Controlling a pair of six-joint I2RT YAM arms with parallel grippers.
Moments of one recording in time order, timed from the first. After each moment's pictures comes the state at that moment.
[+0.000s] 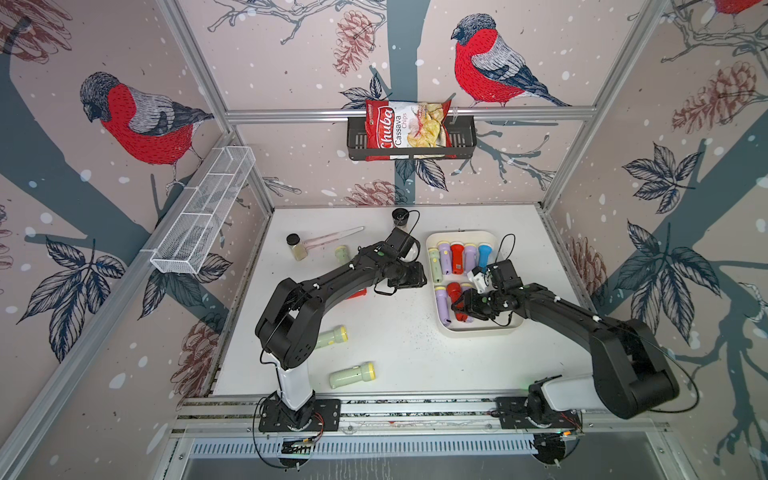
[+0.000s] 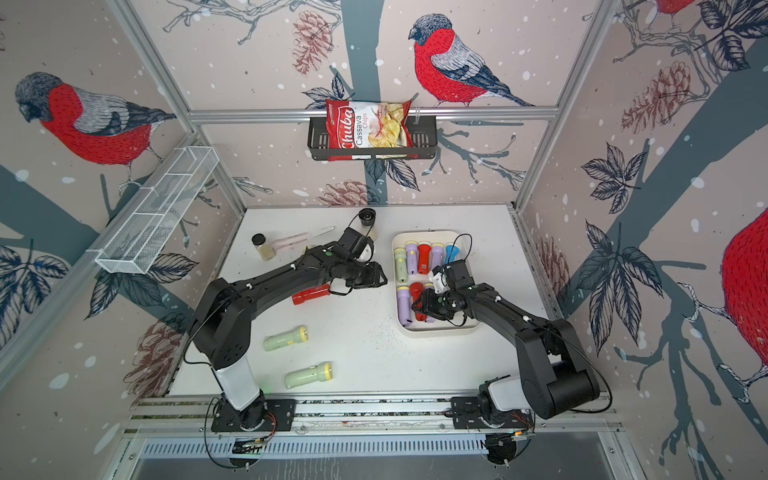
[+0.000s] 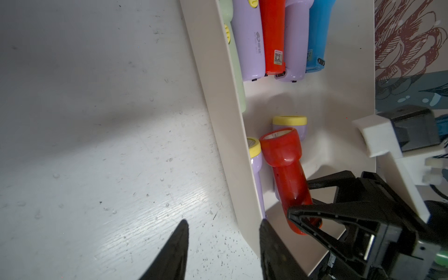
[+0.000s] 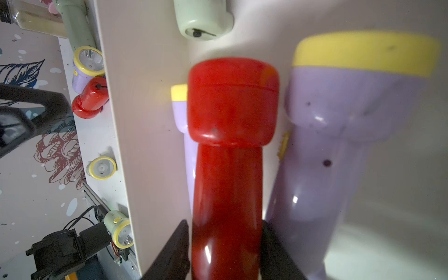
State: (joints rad) left arm -0.67 1.80 1.36 -0.55 0.32 -0.59; right arm 0.37 1.41 0.70 -0.37 -0.55 0.47
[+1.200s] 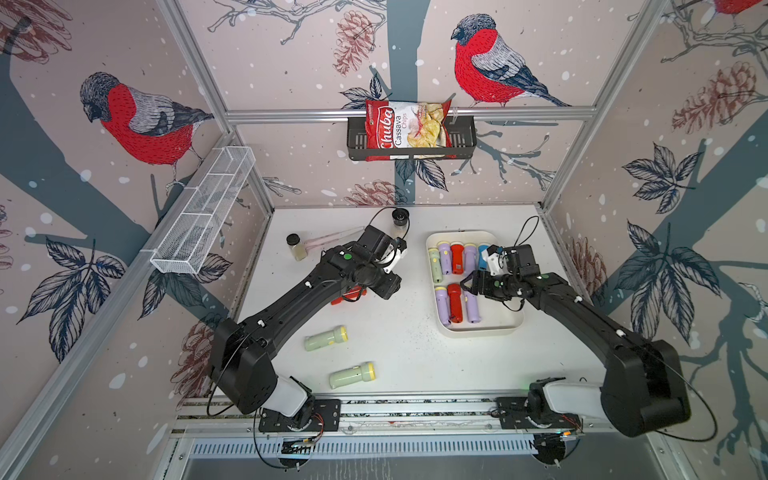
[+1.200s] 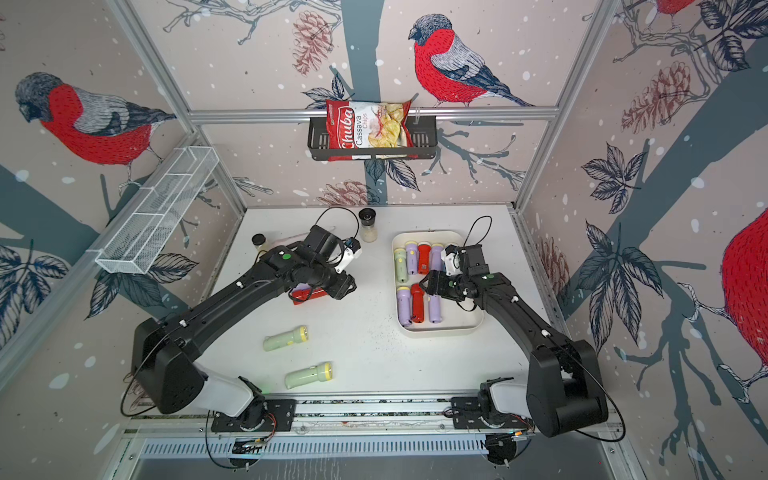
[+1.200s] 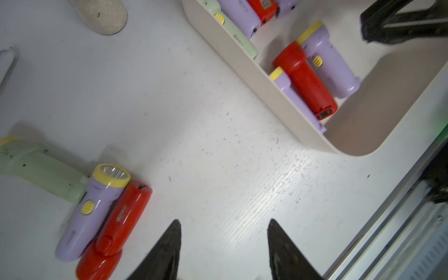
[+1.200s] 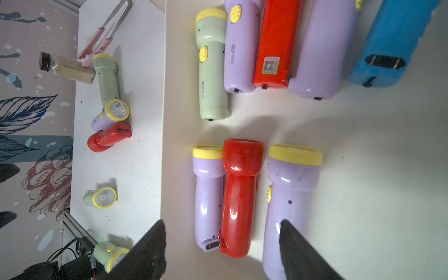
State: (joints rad) left arm -0.62 1.47 1.30 -0.89 0.12 0.13; right arm 0.28 1.29 0.80 -0.45 -0.45 0.36
